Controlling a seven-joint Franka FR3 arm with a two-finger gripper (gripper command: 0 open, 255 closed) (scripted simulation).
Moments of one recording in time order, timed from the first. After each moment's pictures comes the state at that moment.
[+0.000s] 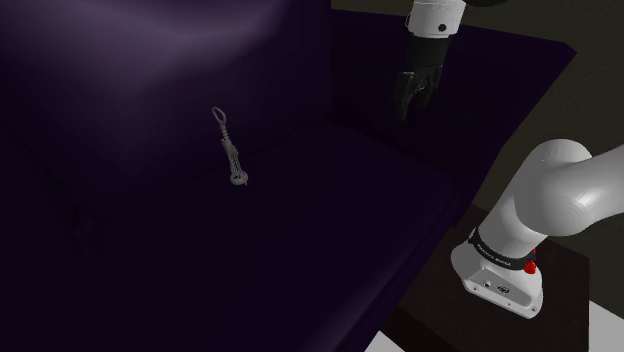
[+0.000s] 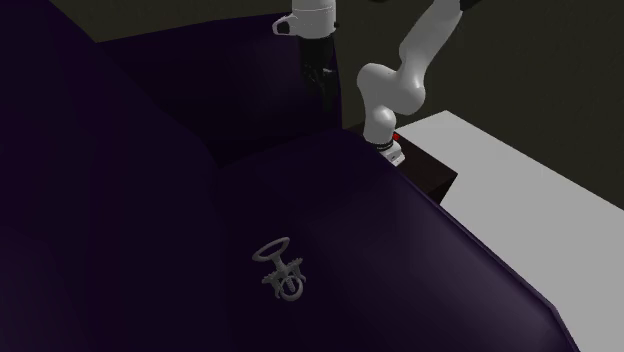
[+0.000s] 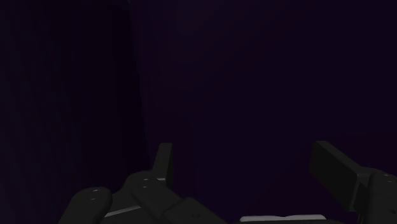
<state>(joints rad) 0.01 -0.76 0.04 -2.44 0.08 1.62 0.17</state>
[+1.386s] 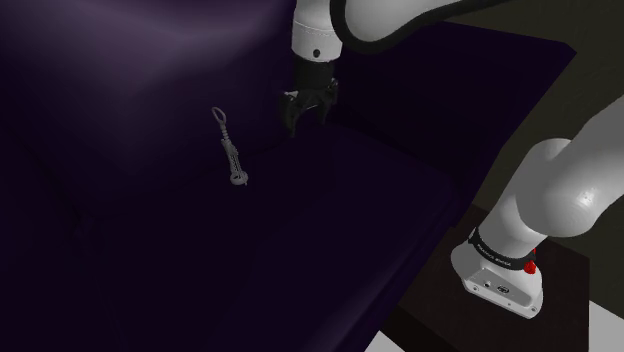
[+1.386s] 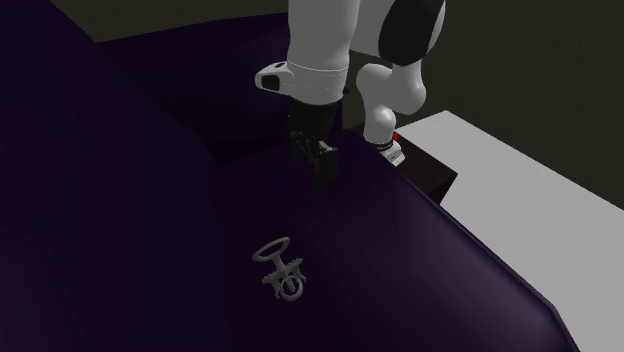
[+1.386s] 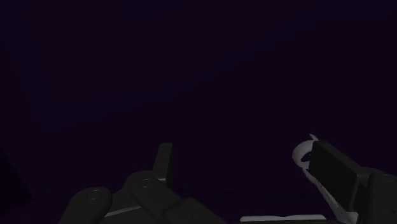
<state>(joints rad) 0.06 -0.26 0.36 -2.12 0.06 2.00 0.50</state>
